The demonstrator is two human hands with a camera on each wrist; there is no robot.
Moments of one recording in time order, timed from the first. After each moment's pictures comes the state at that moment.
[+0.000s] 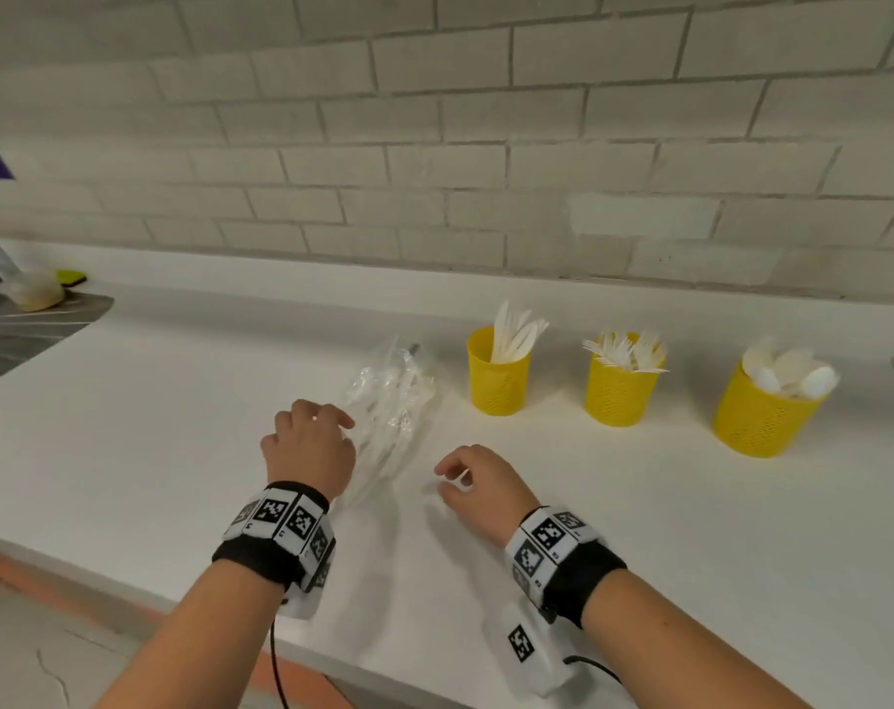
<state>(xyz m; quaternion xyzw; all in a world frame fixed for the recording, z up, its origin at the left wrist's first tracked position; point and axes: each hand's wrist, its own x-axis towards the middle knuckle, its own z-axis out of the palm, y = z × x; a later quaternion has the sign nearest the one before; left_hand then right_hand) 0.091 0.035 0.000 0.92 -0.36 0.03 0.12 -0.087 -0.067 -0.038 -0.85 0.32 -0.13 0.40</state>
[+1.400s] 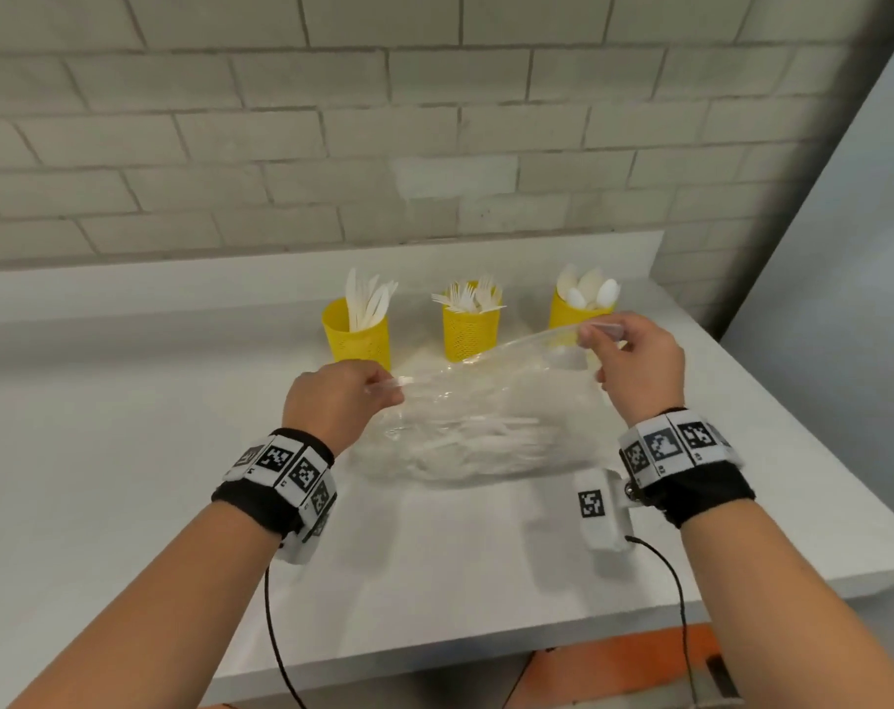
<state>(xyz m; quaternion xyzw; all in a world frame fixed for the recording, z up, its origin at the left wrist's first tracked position) -0.002 -0.040 0.022 0.75 -0.62 -0.07 0.22 -0.285 -0.107 0.037 -0.59 0.57 -0.52 0.25</state>
